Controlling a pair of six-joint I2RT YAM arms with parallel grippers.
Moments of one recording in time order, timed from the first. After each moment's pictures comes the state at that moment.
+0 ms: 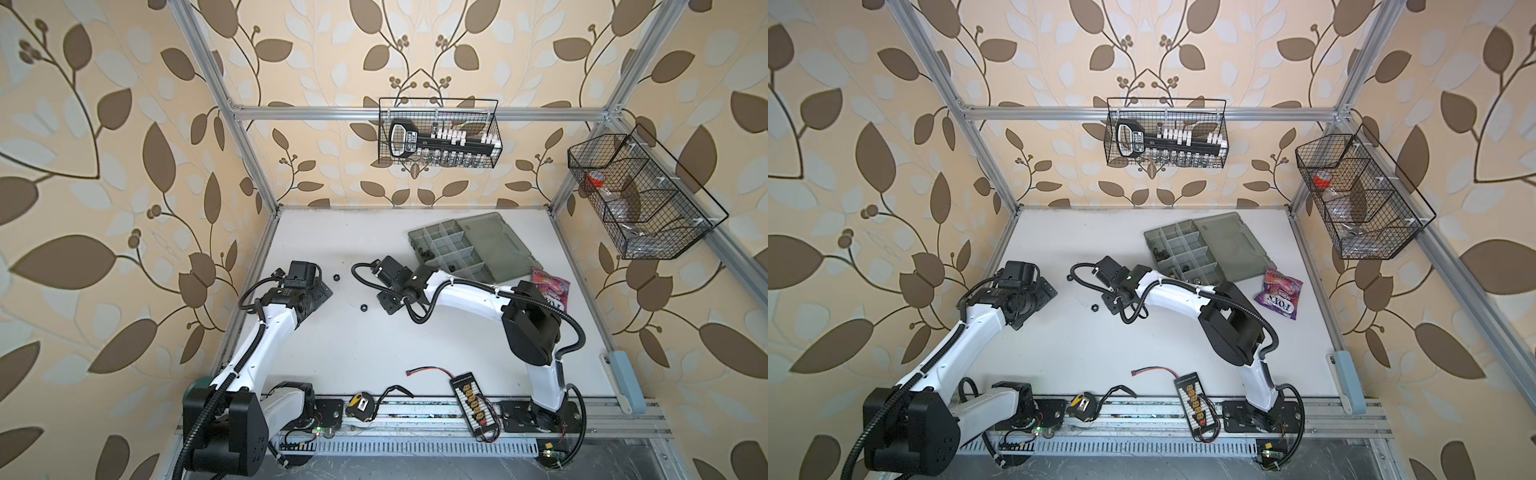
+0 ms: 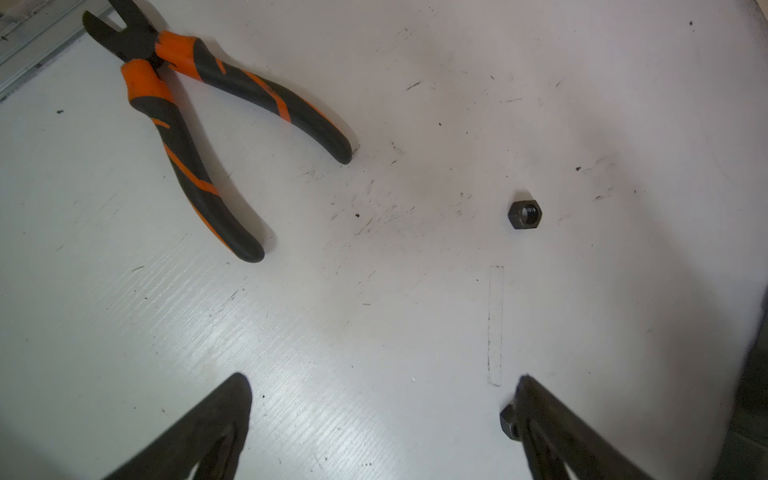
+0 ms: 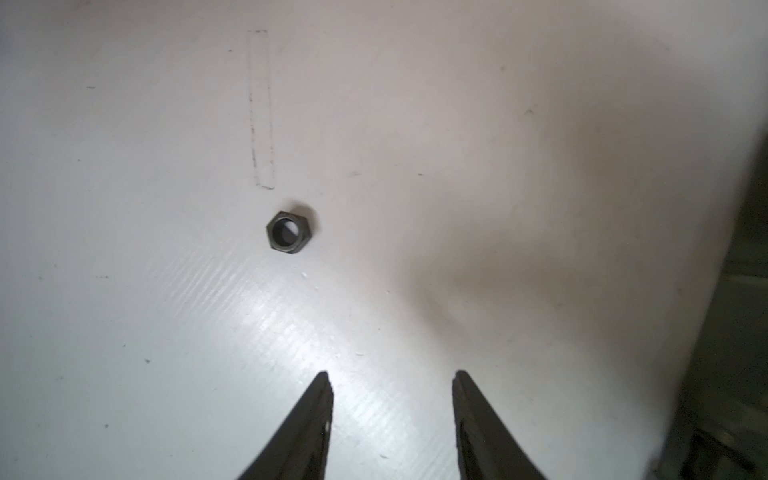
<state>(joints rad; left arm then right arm) -0.04 1.11 0.77 -0.73 -0.18 -0.86 0.94 2.06 1.61 -0.65 0.14 0.23</state>
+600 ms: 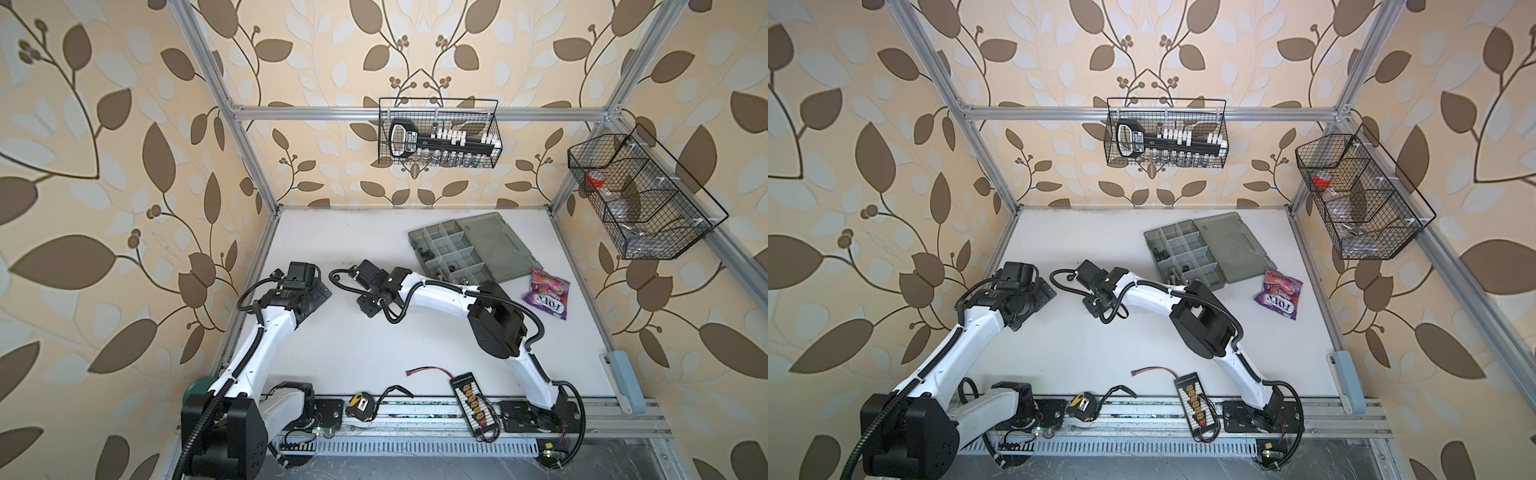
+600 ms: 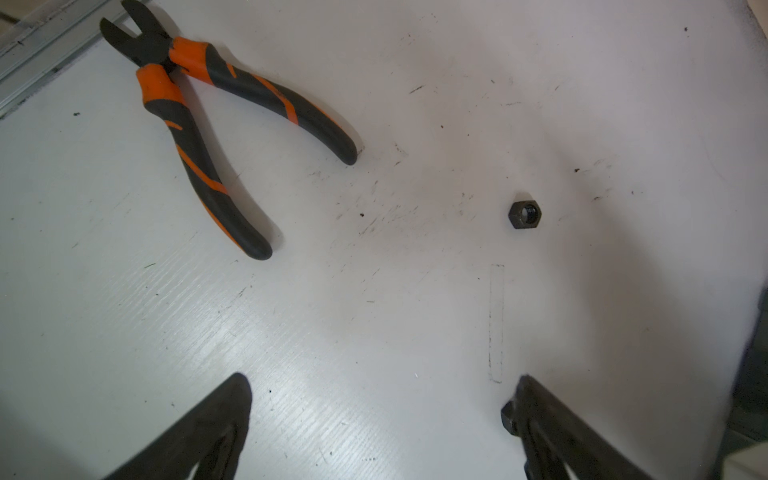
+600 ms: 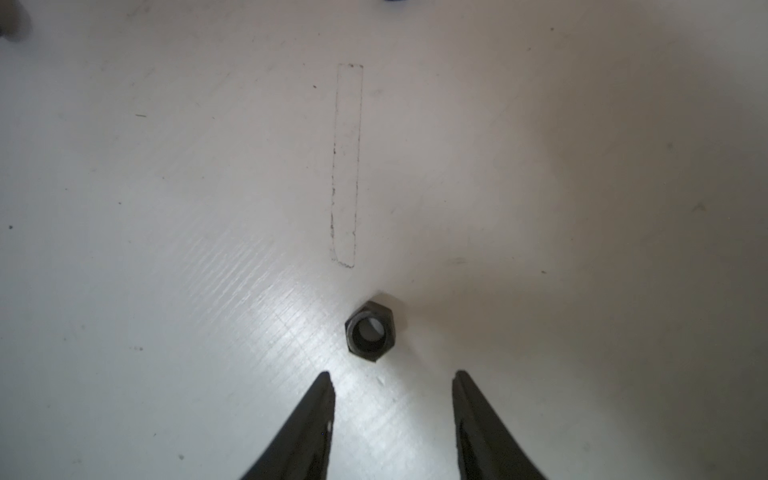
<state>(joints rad) -0.04 1.09 0.77 -0.75 -0.19 -0.86 0.97 2.29 1.87 -0.67 0.08 0.19</state>
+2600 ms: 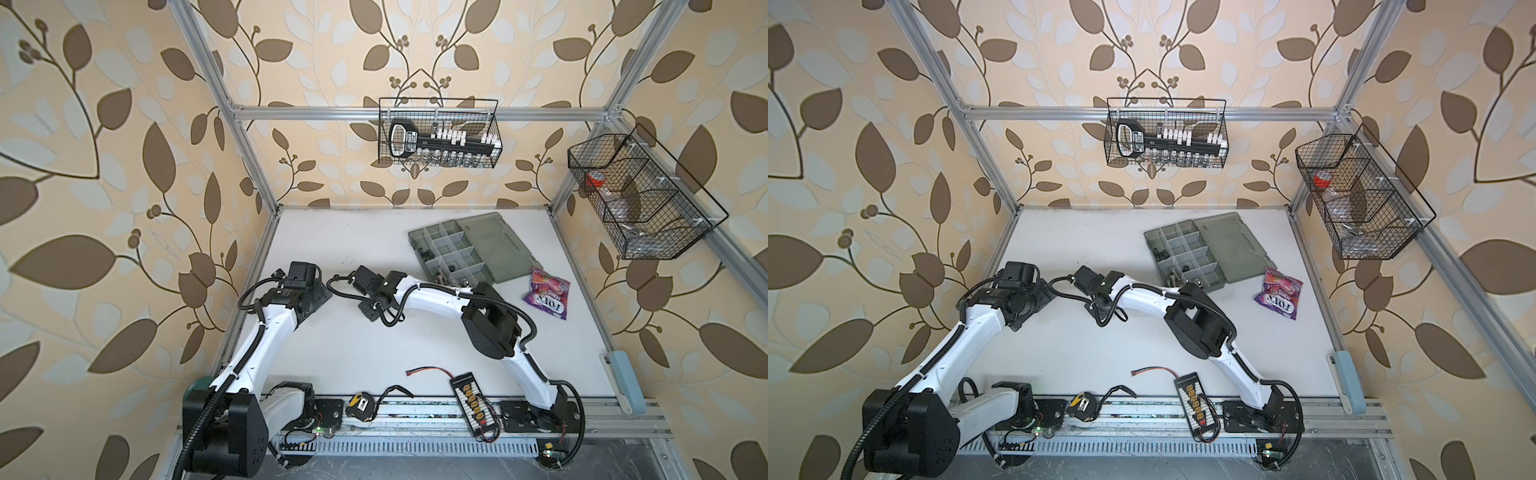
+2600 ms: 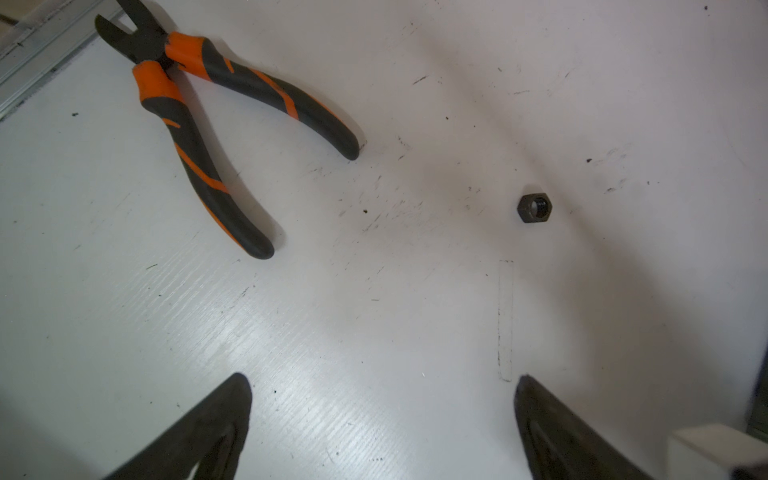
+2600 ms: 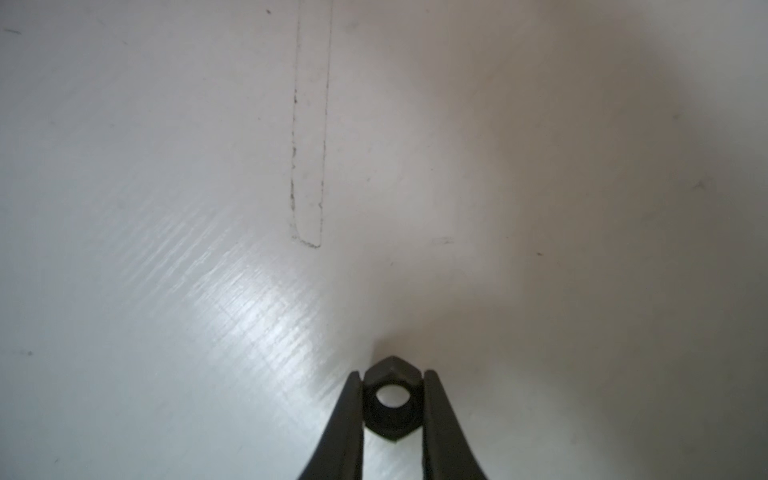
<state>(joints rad) -0.04 1.11 0.77 -0.75 -0.19 -0.85 0.98 2.29 1.85 -0.72 0.17 0.16</state>
